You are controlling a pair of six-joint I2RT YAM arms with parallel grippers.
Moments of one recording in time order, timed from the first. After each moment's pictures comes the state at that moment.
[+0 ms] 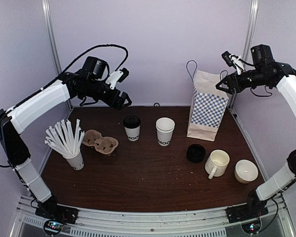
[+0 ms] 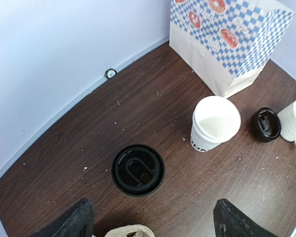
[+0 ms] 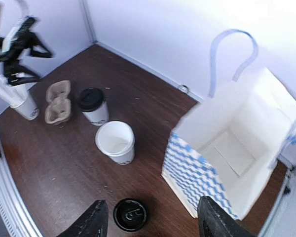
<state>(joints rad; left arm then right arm) -0.60 1.73 1.76 -0.71 0.12 0.12 0.15 1.44 1.82 -1.02 -0.53 -0.33</state>
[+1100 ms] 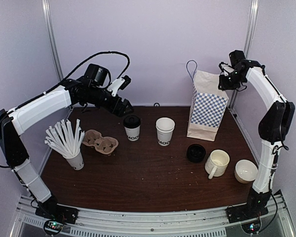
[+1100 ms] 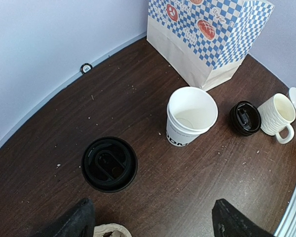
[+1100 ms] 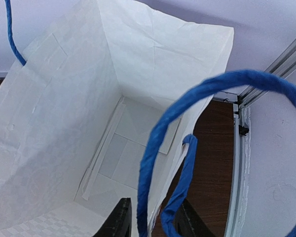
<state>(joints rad) -0.61 1.67 1.62 -0.63 0.23 0.08 0.06 2.04 2.27 -1.03 -0.02 -0.05</state>
